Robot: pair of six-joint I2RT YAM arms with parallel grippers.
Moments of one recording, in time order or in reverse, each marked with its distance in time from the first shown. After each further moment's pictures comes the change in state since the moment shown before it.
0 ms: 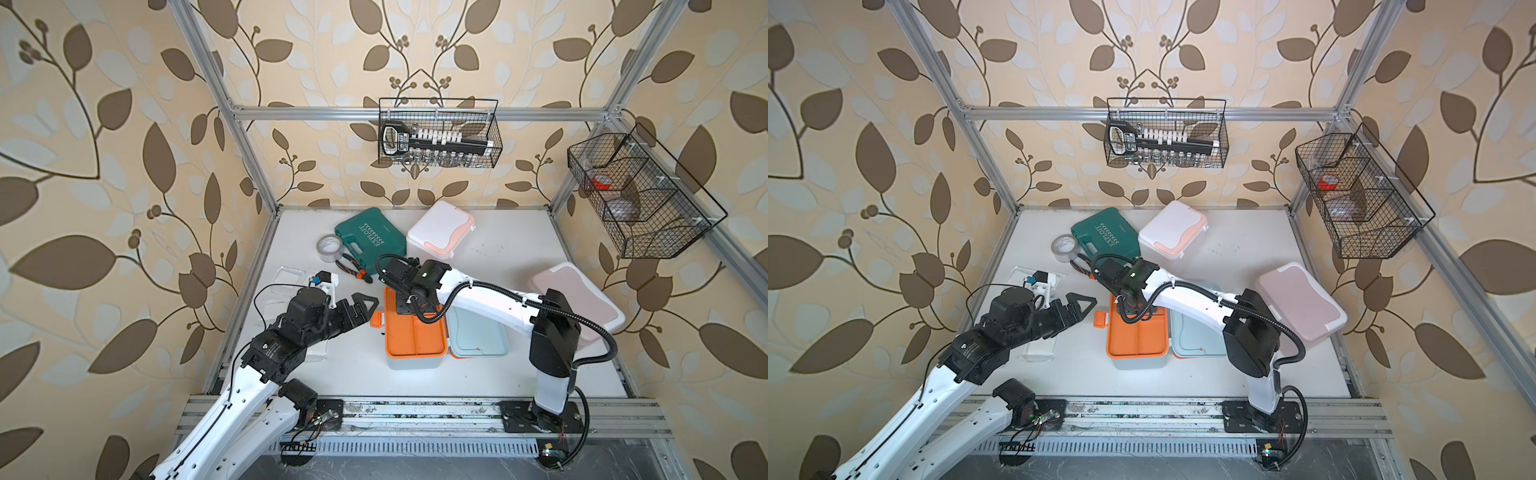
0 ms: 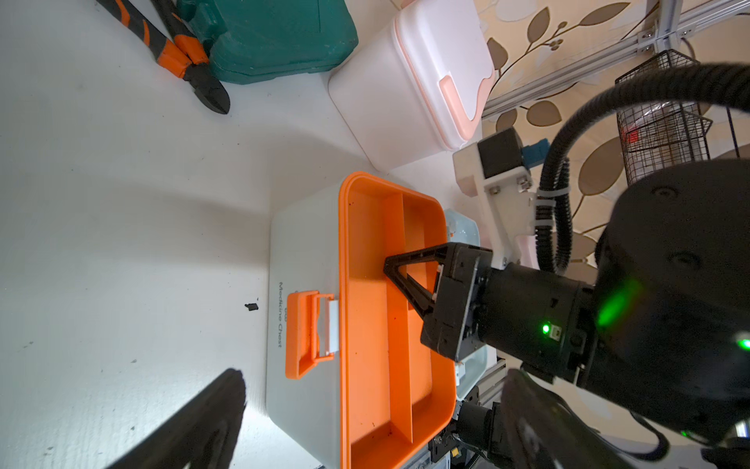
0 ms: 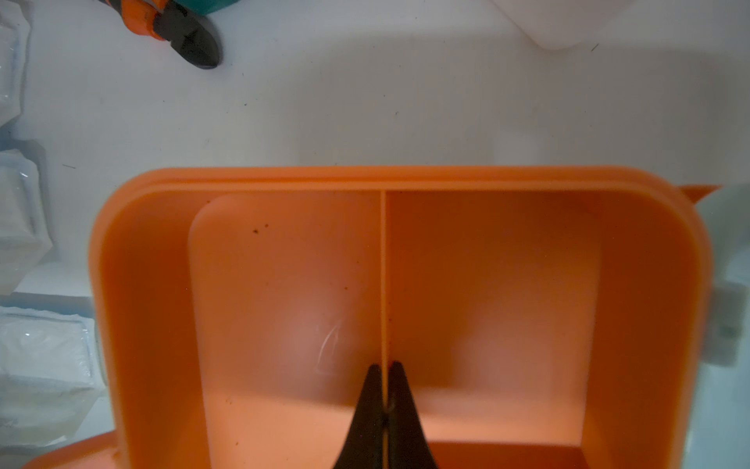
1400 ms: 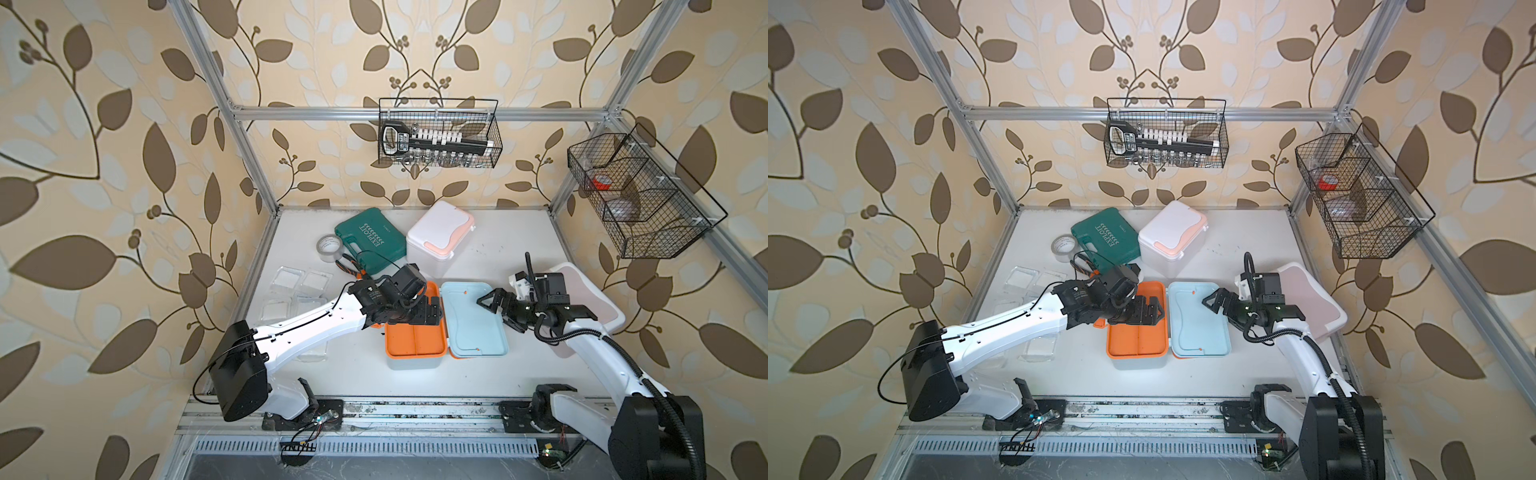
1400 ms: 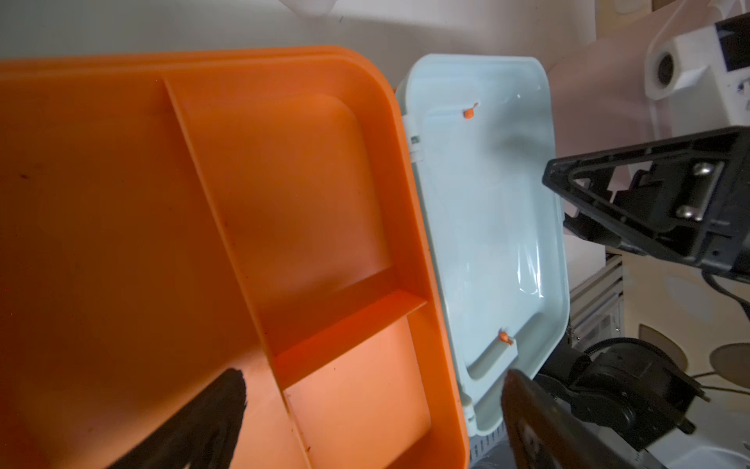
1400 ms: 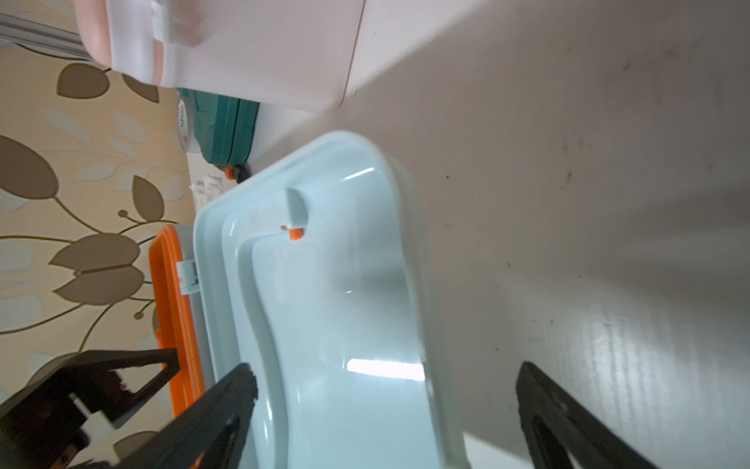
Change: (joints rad) left arm -0.417 0.791 0.396 0.042 -0.097 0.083; right arm -0.980 -0.826 -1.043 0.548 -0.857 -0.426
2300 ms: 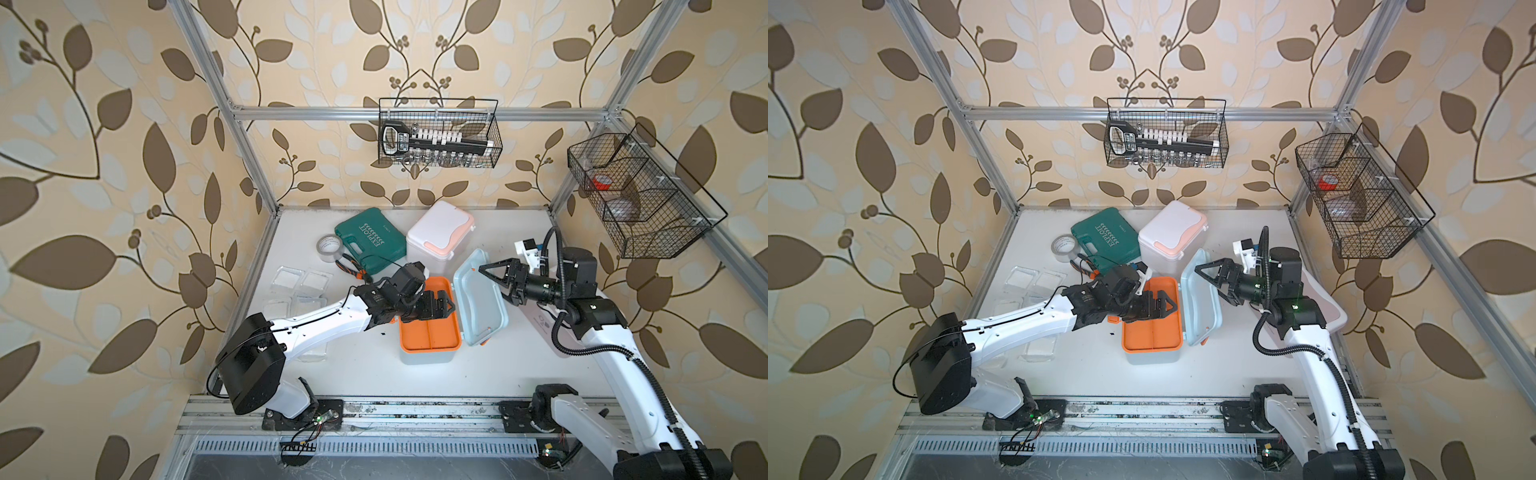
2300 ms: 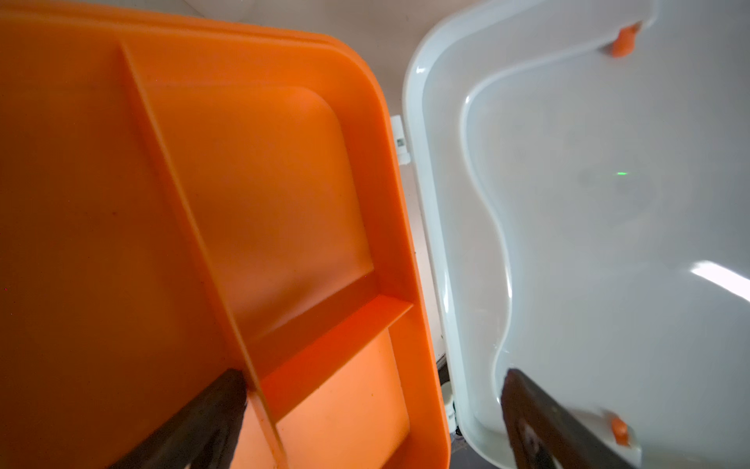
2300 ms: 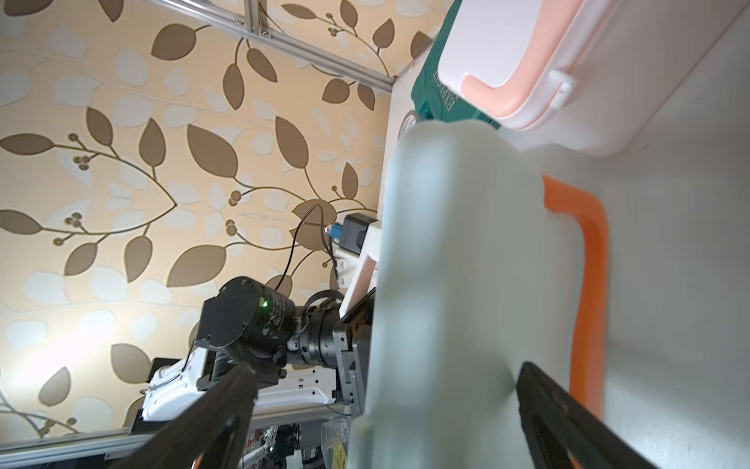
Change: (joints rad) left arm 0.022 0.048 -0.086 0.319 0.125 -0.076; right arm 0.060 -0.147 0.258 0.061 -0.315 0.273
